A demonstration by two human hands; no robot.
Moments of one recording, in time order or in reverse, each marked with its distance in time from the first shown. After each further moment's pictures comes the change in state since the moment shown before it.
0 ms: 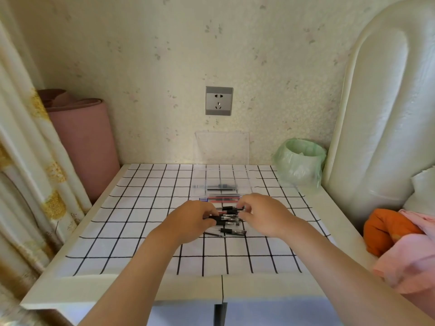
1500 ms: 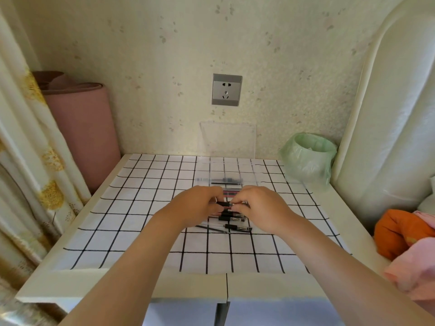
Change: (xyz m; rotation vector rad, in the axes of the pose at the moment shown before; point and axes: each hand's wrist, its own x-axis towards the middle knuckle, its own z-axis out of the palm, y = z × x) left_hand 0.019 -0.004 -0.011 0.025 -0.014 0.119; right_hand 0.012 -0.021 0.004 0.001 0.055 -0.119
